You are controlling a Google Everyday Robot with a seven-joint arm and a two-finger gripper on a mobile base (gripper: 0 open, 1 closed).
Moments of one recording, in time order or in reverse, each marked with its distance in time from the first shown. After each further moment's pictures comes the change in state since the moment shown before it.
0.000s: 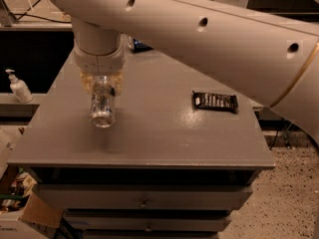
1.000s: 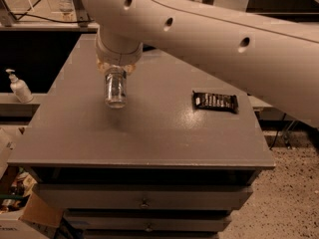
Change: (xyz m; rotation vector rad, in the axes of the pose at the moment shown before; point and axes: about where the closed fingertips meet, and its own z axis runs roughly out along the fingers) arm 0.056 0.024 -0.009 0.089 0.285 -0.043
